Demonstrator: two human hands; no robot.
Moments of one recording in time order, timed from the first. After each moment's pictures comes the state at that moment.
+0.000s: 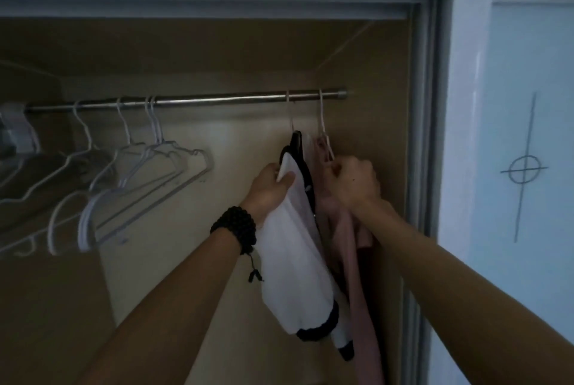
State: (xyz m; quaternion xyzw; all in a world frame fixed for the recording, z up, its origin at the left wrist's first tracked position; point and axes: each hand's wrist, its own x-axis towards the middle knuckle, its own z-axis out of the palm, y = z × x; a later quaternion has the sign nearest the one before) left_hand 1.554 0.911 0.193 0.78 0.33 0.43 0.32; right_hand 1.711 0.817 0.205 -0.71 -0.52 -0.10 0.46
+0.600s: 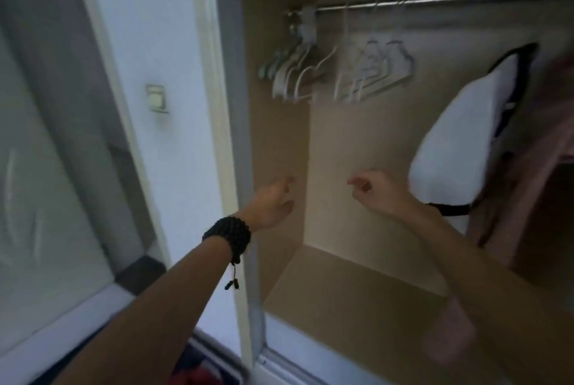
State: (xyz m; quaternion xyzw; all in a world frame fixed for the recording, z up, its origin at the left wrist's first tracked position) left_hand 1.162 0.623 0.010 0.72 0.63 0.26 0.10; right_hand 1.413 0.682 0.043 -0.46 -0.83 0.12 0.28
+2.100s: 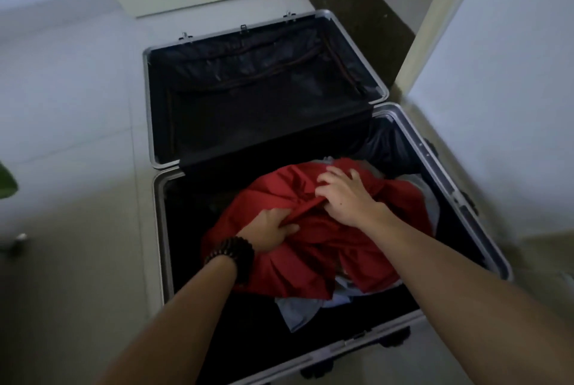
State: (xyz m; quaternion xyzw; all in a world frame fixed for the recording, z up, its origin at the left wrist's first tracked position) left_hand 0.694 0.439 -1.056 0.31 0.84 0.23 0.38; right_hand 0.752 0.640 -1.059 -0.02 -0.98 0.10 -0.16
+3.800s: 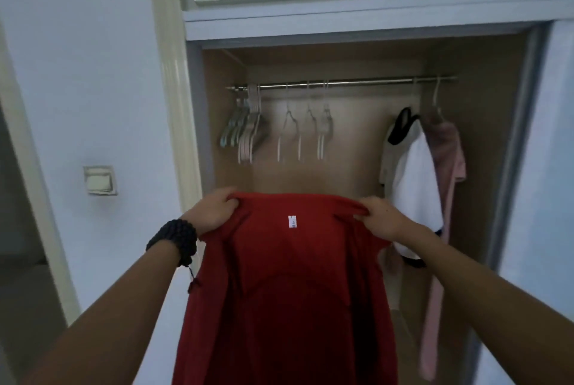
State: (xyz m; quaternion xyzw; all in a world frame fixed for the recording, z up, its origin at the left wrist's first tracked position) left_hand 1.026 0.625 0.128 0.76 0.56 0.30 0.14; right_hand 1.385 0.613 0.094 -0.59 -0.76 0.07 0.26
